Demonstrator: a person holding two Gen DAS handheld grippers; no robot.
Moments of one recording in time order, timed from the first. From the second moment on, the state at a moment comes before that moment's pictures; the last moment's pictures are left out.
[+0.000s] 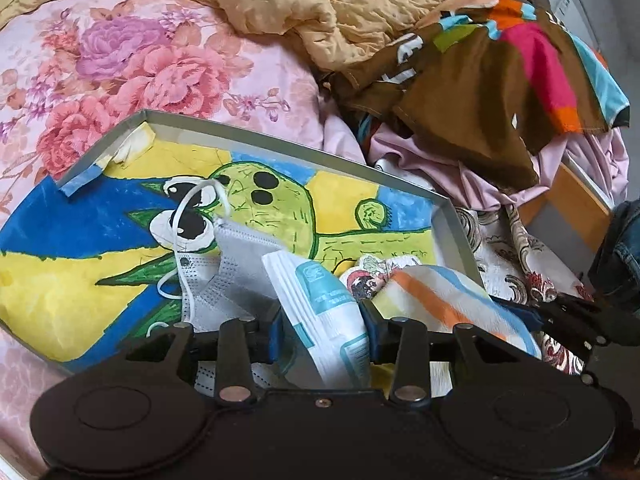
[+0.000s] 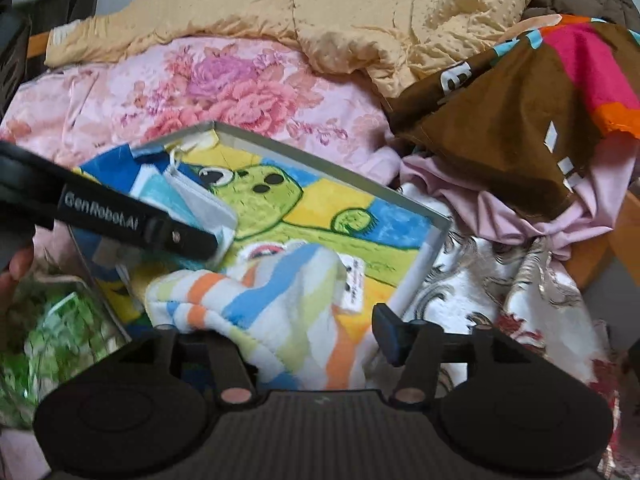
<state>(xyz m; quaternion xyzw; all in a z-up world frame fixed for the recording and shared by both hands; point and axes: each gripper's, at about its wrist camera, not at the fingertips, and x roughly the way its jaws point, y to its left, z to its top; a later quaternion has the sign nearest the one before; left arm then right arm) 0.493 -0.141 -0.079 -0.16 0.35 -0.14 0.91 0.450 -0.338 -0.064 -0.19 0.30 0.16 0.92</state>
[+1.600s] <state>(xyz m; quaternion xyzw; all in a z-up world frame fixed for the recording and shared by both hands) 0.230 -0.011 0.010 -0.14 0.17 -0.05 0.97 0.235 -0.284 0.056 -0.04 0.10 0.17 0.98</state>
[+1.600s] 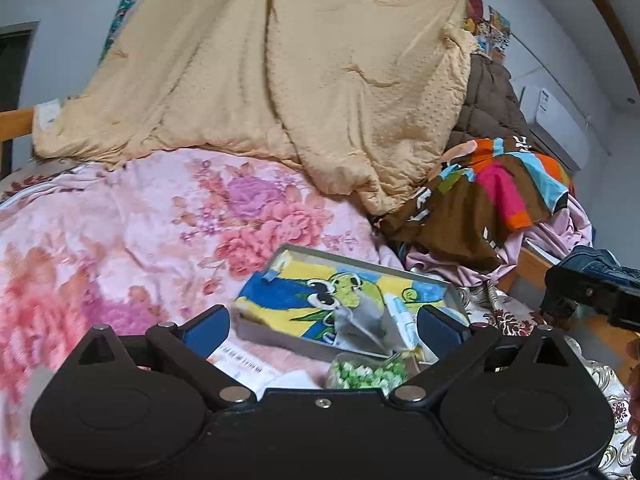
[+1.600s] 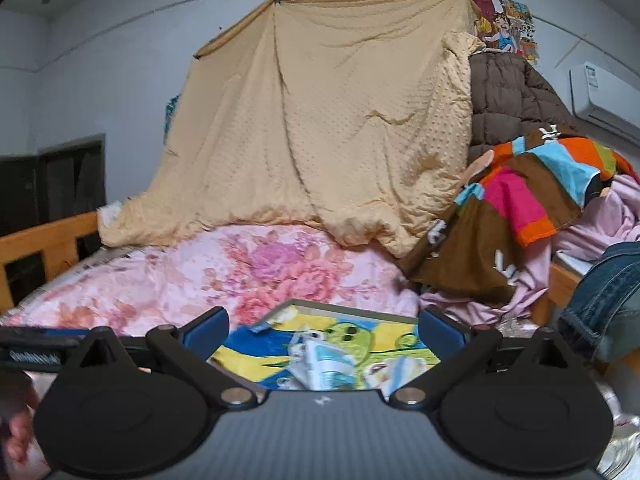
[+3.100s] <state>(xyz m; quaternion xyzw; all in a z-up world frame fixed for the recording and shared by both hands) 0.095 0.009 -0.028 -0.07 0.31 0.03 0.95 0.147 -0.247 -0.041 -0.08 0.22 0.30 0.92</state>
